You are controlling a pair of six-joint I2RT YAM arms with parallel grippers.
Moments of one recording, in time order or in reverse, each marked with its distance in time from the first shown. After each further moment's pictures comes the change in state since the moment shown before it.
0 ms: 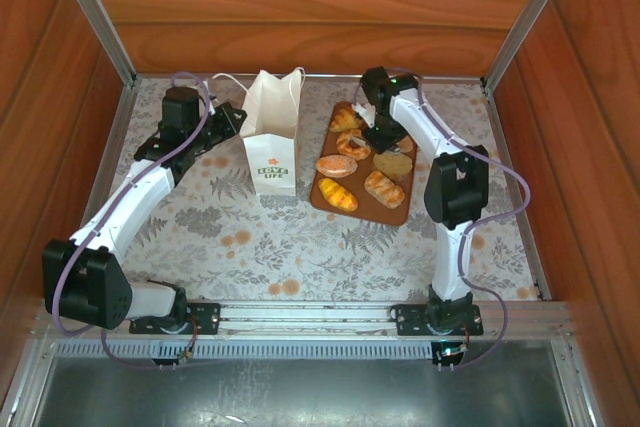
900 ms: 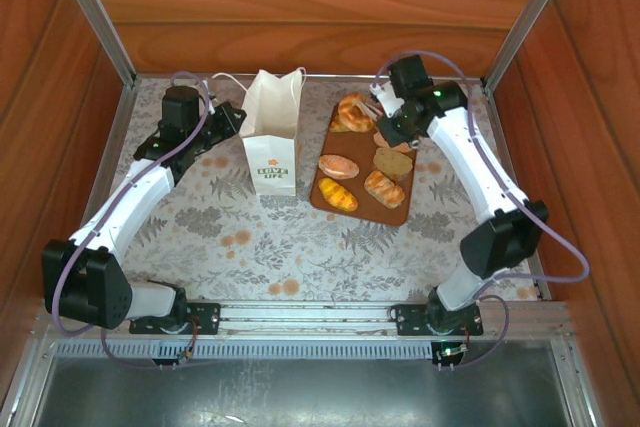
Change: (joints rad) left arm -0.001 0.002 0.011 -0.014 -0.006 -0.001; right arm 0.025 -0.461 -0.177 0.121 -0.052 0.027
